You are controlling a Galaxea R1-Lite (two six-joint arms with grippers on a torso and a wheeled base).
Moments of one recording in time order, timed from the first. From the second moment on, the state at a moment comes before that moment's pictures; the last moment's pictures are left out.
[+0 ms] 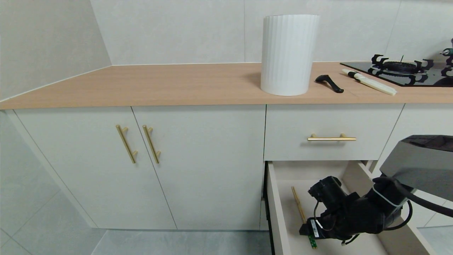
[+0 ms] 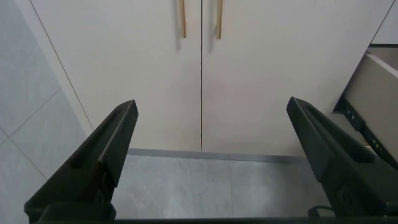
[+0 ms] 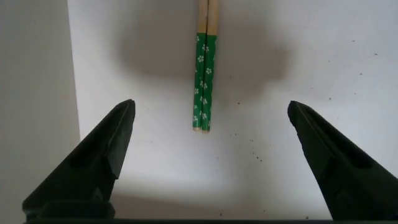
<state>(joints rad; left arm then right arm) 0.00 0.00 0.00 0.00 0.05 -0.01 0.44 2.20 -0.77 -0.31 -0.09 0.34</state>
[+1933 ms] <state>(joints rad) 0.00 0.00 0.00 0.00 0.05 -0.01 0.31 1.38 -0.70 -0.13 -0.08 0.11</state>
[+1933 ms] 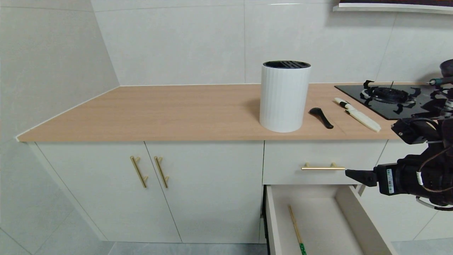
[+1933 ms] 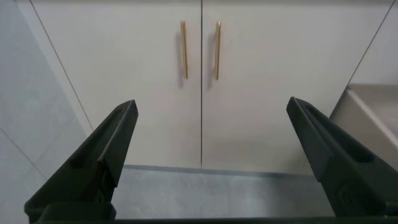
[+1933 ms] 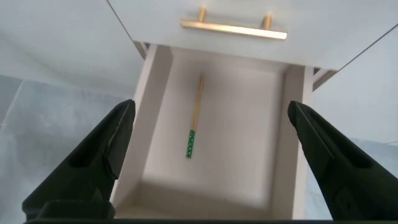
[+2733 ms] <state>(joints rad) 0.00 0.00 0.00 0.00 0.05 -0.01 0.31 1.49 -0.81 -0.20 -0.09 0.07</state>
